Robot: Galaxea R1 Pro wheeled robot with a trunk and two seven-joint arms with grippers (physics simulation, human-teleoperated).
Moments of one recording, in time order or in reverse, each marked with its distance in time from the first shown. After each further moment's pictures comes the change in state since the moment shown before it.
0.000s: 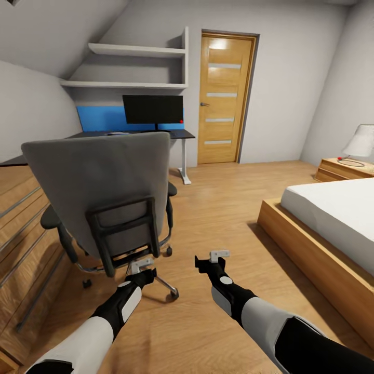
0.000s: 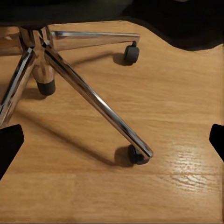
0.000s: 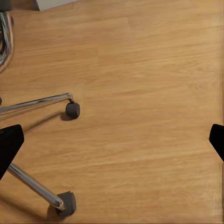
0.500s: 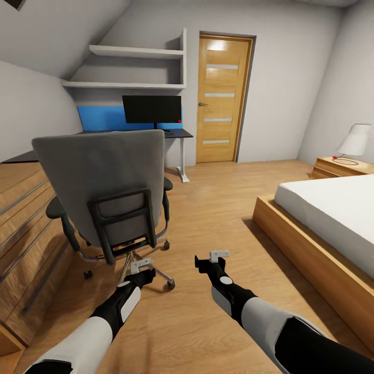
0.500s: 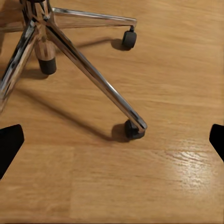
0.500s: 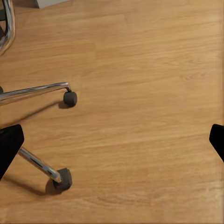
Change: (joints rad) left arm 0.000 0.005 0.002 0.001 0.001 -0.001 0.004; right arm 0.000 0.000 -0.001 0.000 0.000 0.000 0.000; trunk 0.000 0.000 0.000
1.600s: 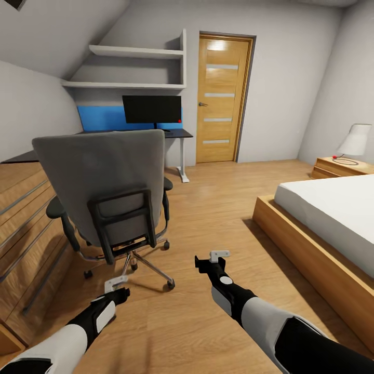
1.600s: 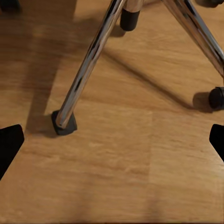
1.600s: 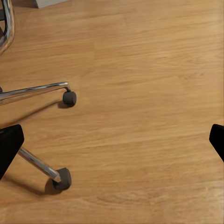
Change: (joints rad) left arm 0.000 0.144 0.011 0.180 0.054 -0.006 0.006; right arm 0.000 0.000 0.000 0.000 0.000 0.000 -0.003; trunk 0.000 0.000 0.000
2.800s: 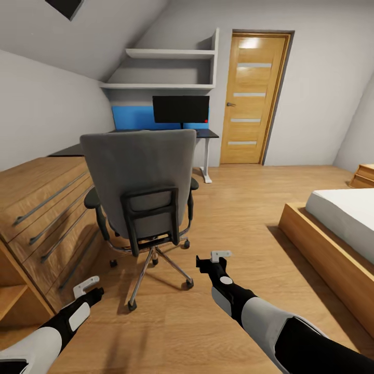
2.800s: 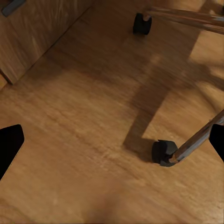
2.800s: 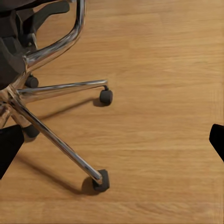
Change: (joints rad) left arm 0.000 0.137 0.004 0.040 0.242 -0.096 -0.005; right arm 0.000 0.000 0.001 0.000 -0.001 -0.001 -0.027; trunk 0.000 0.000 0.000
